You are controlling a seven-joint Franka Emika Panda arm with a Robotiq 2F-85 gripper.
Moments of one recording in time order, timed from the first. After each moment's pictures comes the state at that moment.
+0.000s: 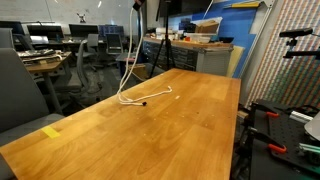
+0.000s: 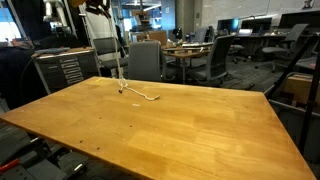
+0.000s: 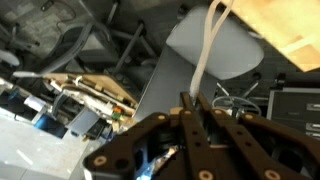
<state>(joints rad) 0.41 -0.03 -0.16 -2.20 -0.51 2.97 0.01</state>
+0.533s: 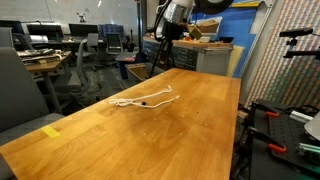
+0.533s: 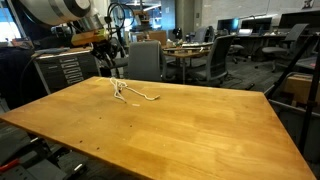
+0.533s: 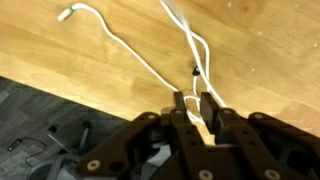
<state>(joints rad) 0.22 0.13 0.03 -2.30 -0.20 2.74 -0.08</state>
